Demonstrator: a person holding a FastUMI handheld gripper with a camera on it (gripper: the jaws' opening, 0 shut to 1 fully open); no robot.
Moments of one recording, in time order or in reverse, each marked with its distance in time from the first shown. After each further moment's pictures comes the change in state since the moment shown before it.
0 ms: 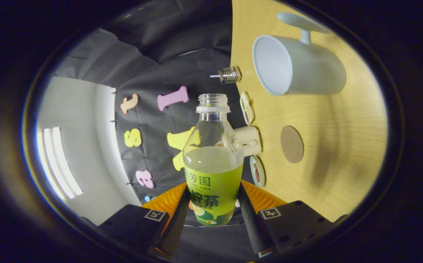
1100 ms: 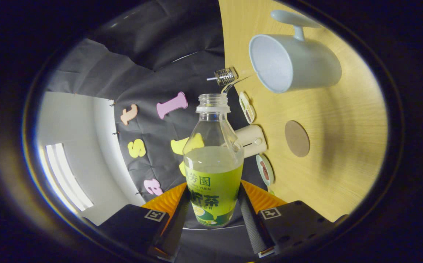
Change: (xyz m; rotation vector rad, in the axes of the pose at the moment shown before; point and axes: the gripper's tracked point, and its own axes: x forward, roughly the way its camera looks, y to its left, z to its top) arm 0.013 0.018 0.007 0.099 -0.016 0.037
